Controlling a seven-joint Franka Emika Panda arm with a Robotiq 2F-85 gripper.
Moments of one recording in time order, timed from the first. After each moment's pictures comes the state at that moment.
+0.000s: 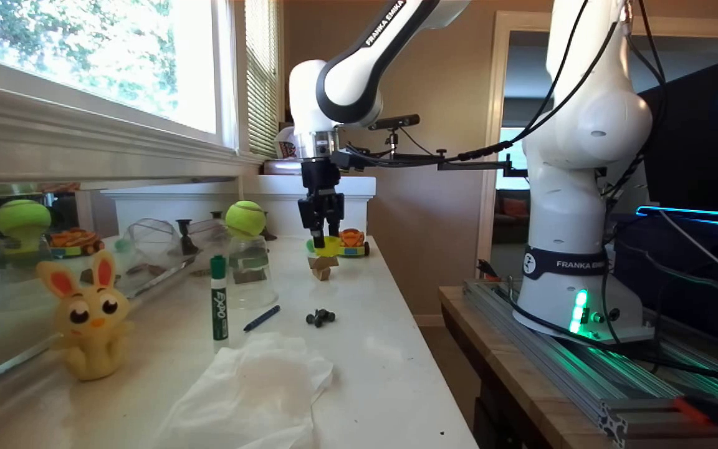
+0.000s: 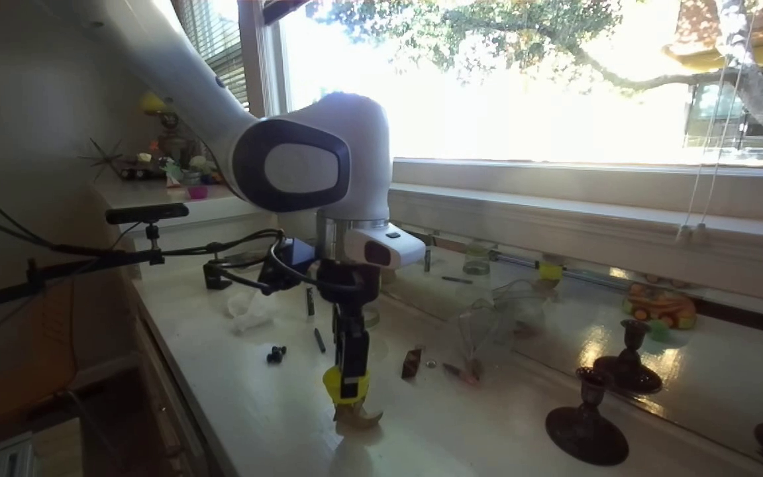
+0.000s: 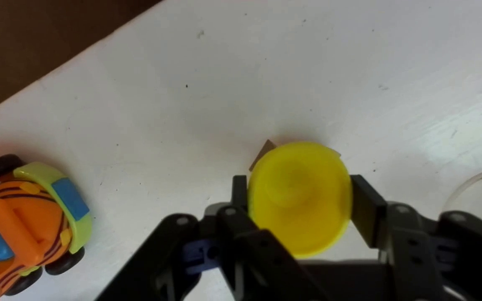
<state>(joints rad) -0.16 -0.04 -0.10 -2.48 -0.06 2.38 0.28</state>
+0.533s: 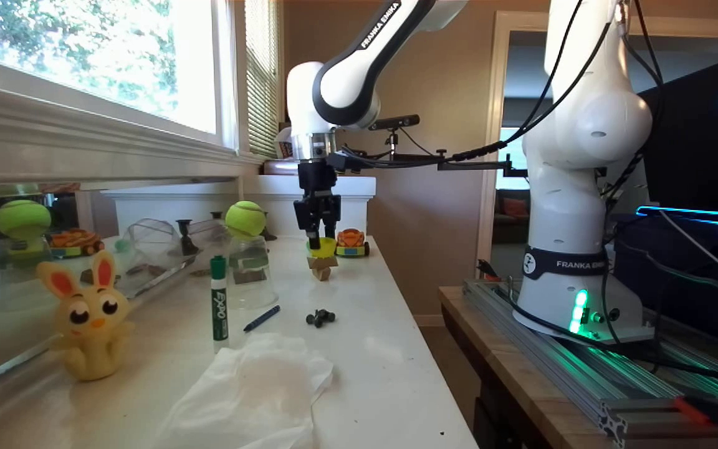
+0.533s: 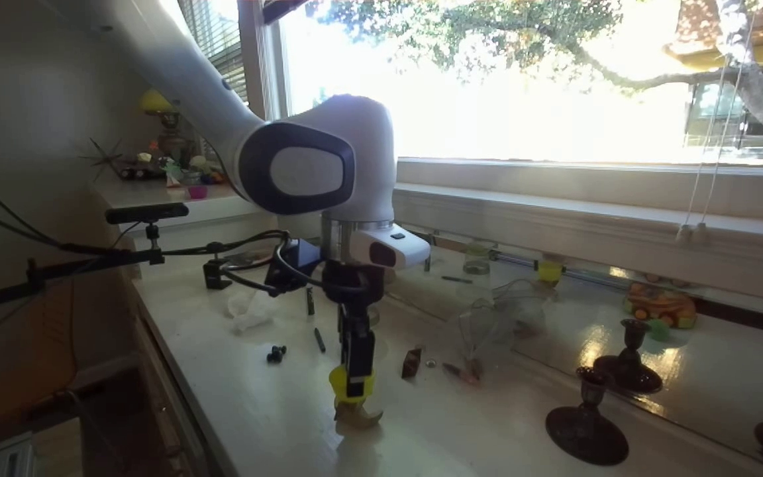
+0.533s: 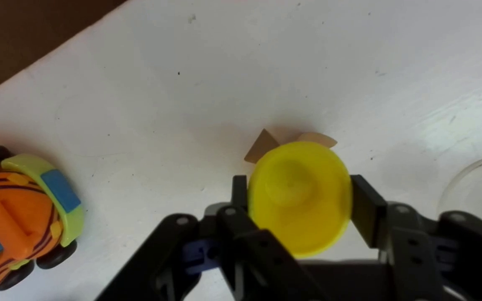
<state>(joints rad) -0.16 -0.01 -0.10 -2.47 -0.05 2.39 0.28</state>
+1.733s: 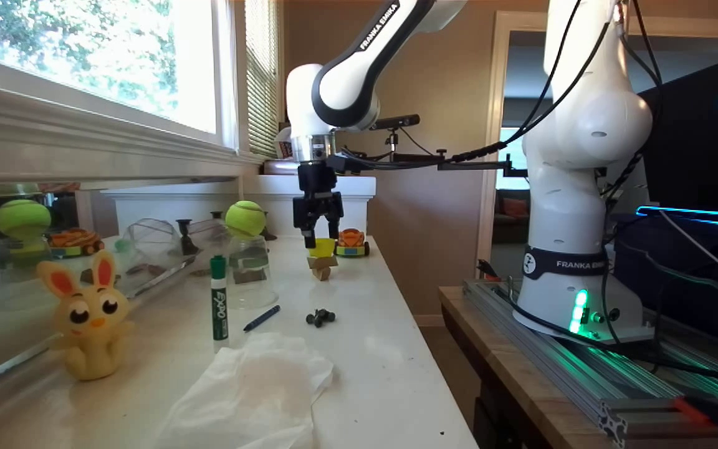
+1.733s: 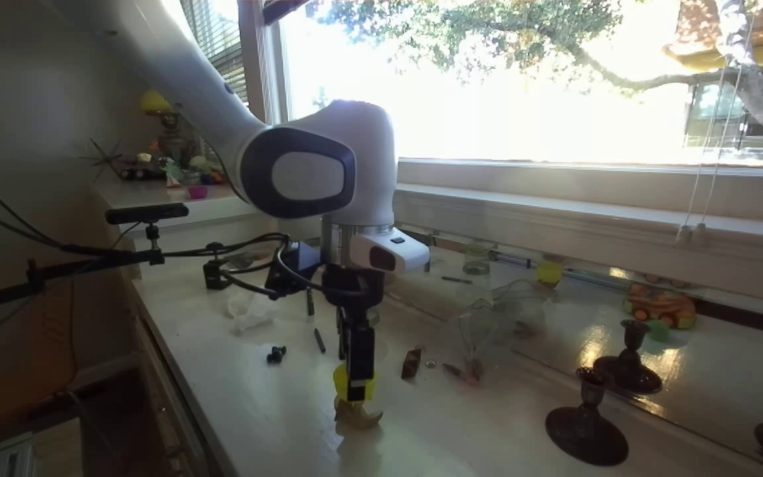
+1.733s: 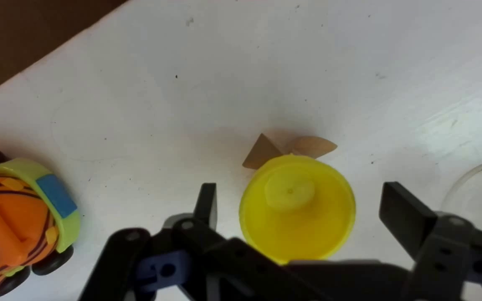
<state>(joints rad) -0.16 -0.01 -0.10 -2.47 -0.04 2.39 0.28</state>
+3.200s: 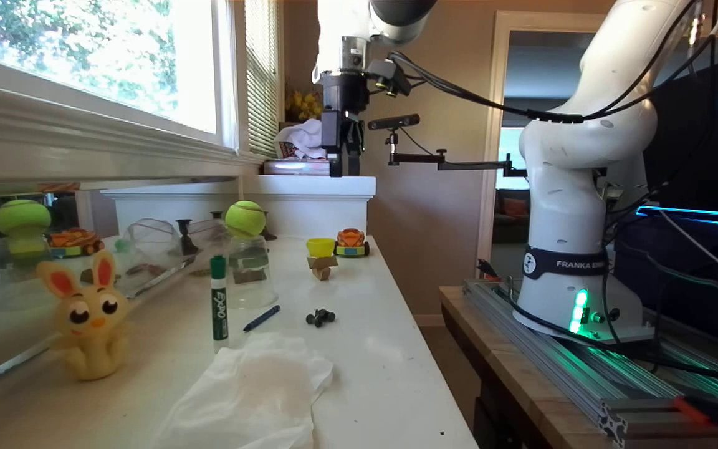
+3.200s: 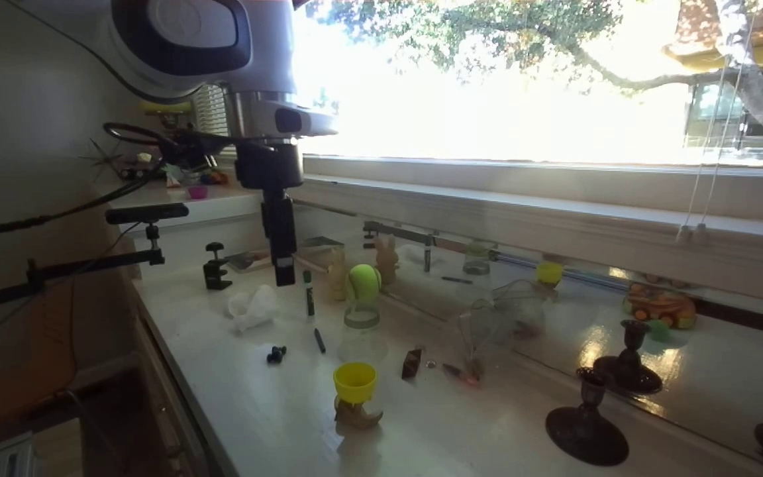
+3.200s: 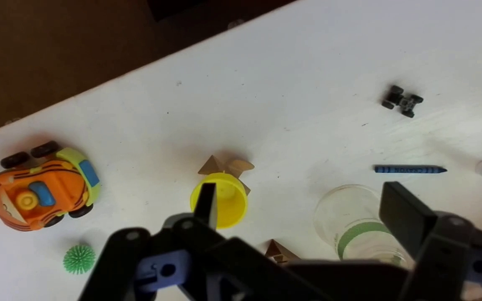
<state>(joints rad) -0.08 -0.48 0.00 -2.56 -0.06 2.10 0.33</state>
